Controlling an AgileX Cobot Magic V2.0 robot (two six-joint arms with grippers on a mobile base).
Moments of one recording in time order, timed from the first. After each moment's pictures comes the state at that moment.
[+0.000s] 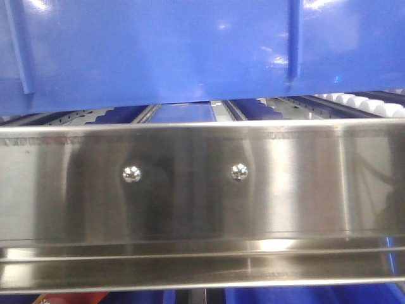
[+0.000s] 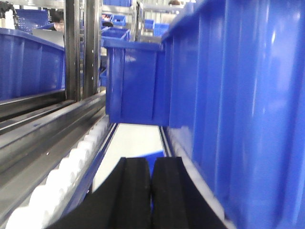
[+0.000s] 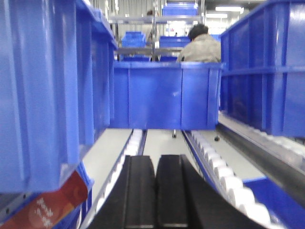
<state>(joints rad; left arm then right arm) 0.06 0.00 0.00 0.06 -0.01 -0.13 0.08 0.00 0.00 0.04 -0.06 -0.02</state>
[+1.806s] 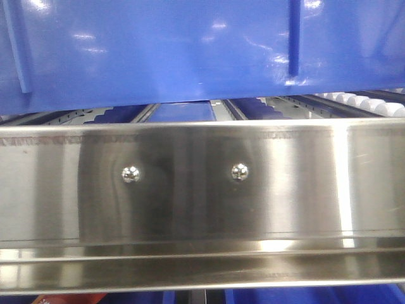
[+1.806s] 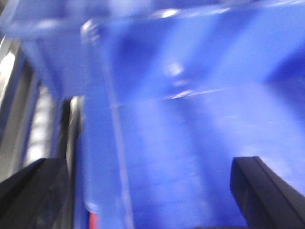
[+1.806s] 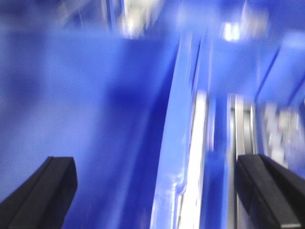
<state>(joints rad) -0.09 1.26 -1.64 0.05 1.15 -0.11 0.30 1.35 -1.73 0.07 1.10 -0.02</state>
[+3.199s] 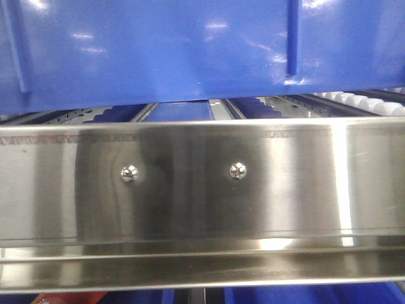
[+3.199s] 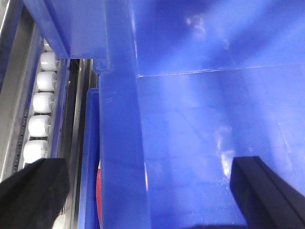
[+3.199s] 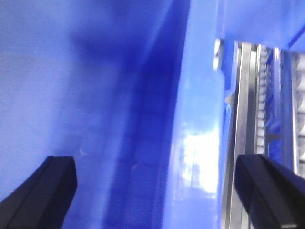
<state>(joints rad) -0.02 1.50 -1.74 0.03 1.23 -0.11 0.30 1.72 -1.95 0.06 1.23 -0.02</state>
